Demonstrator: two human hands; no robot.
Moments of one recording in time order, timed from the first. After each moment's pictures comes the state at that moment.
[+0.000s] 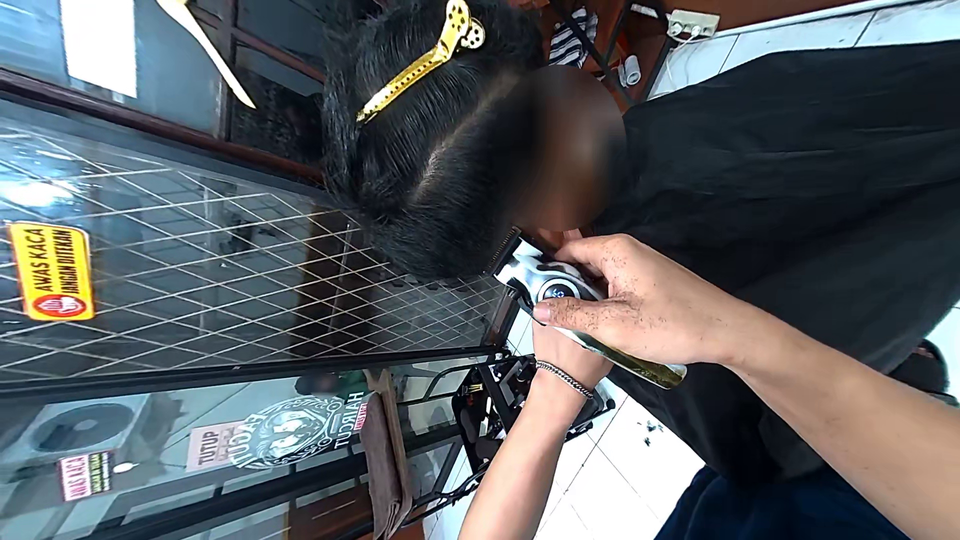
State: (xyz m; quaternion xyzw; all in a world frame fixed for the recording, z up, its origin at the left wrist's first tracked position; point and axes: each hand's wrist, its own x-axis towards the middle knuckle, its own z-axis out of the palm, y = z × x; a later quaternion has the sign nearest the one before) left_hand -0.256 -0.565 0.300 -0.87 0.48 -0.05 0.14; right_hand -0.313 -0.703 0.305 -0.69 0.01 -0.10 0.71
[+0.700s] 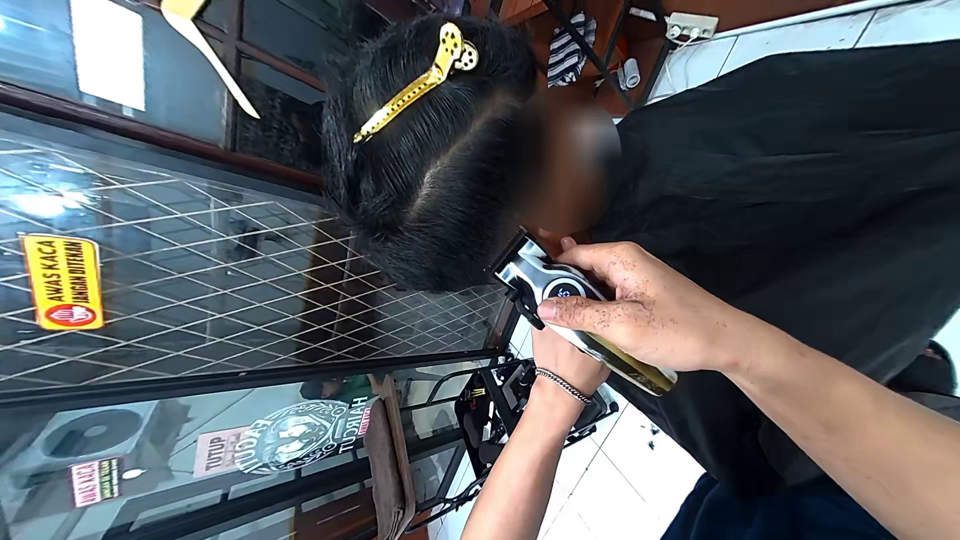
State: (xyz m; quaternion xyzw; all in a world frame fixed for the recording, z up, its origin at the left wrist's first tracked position) left_hand -0.236 -0.551 0.276 -0.84 0.53 -0.15 0.06; right_hand -0.318 -0.701 0.302 -0.63 0.01 -0.15 0.76
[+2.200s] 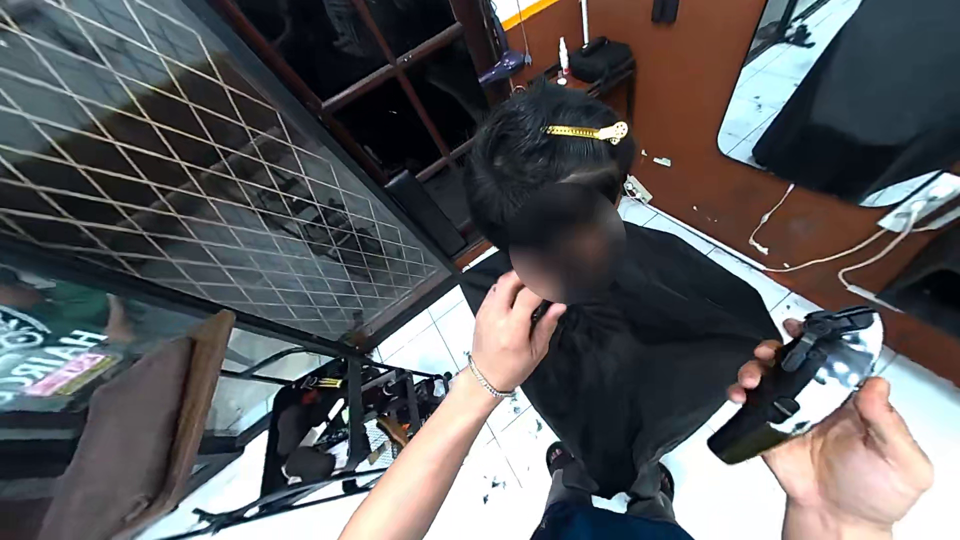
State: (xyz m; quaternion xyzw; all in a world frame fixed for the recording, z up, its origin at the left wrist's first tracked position) left_hand -0.234 -0.521 0.317 -0.71 0.54 -0.31 -0.32; right_hand -0.479 -0.715 0.286 -0.33 0.00 -0.35 0.88
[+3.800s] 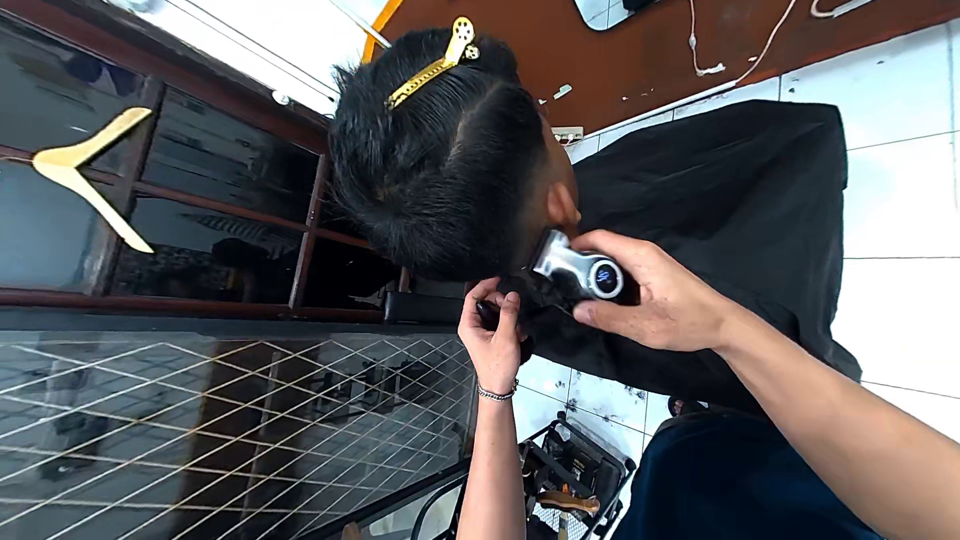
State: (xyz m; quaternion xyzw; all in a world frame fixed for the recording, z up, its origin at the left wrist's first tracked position) left_hand -0.103 -0.501 0.279 -0.71 0.46 0.11 -0.52; right_hand -0.305 -0.623 0.264 -0.70 0.11 -0.39 0.59
